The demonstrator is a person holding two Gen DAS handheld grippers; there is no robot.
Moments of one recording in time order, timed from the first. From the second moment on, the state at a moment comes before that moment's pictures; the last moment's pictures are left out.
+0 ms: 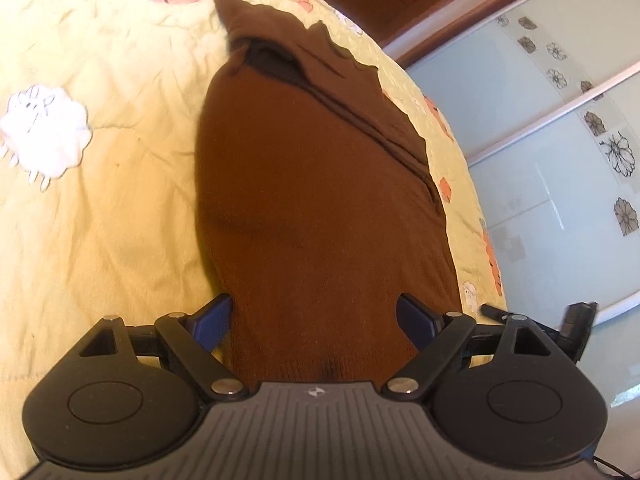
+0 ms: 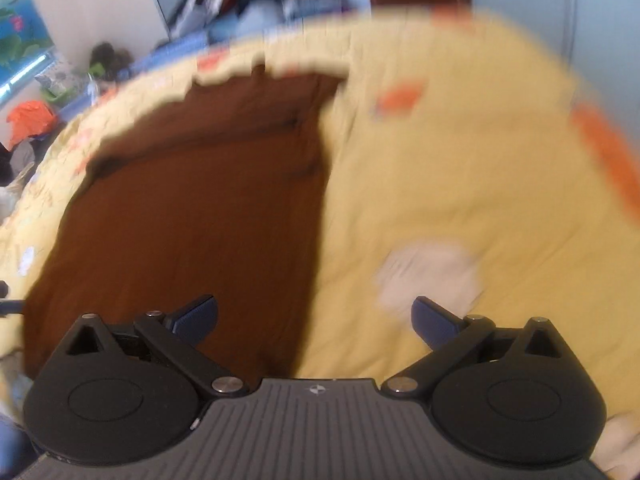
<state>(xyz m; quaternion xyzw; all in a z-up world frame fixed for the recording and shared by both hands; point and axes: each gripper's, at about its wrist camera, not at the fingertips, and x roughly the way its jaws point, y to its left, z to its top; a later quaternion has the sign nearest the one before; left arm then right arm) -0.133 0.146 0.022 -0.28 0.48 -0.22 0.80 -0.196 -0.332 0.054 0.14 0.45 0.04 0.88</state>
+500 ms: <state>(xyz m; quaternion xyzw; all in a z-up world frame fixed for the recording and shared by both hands) -0.142 0.148 -0.008 -0.37 0.49 -0.28 0.73 -0.219 -0.324 0.030 0.37 0.49 0.20 0.77</state>
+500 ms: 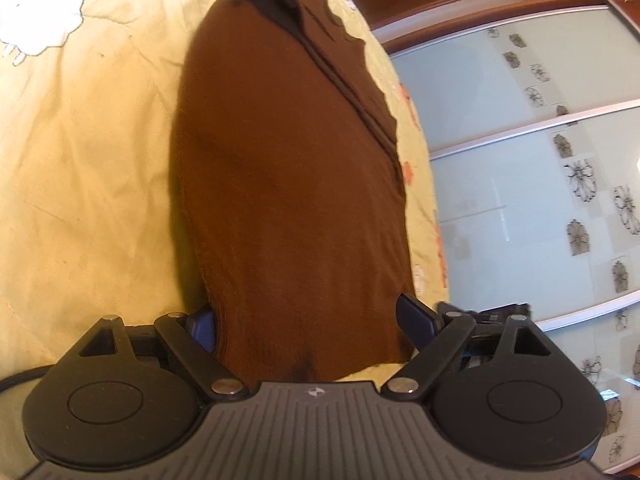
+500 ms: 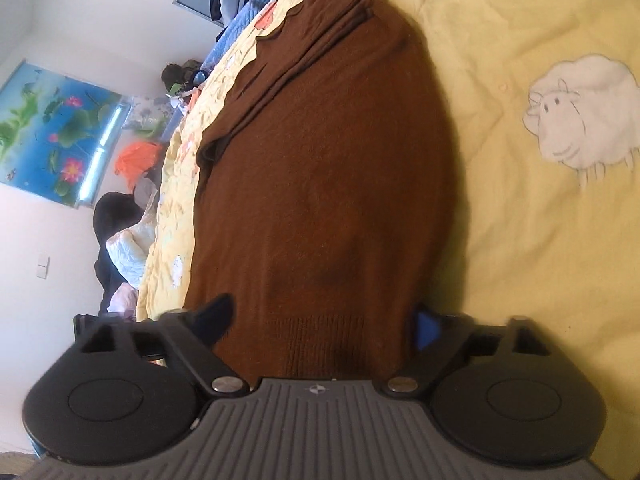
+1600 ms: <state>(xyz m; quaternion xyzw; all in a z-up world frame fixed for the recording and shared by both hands) -0.083 0.143 0.069 -0.31 0.37 -0.29 0.83 -0.154 -0.366 0.057 0.44 0.37 0.20 0.80</state>
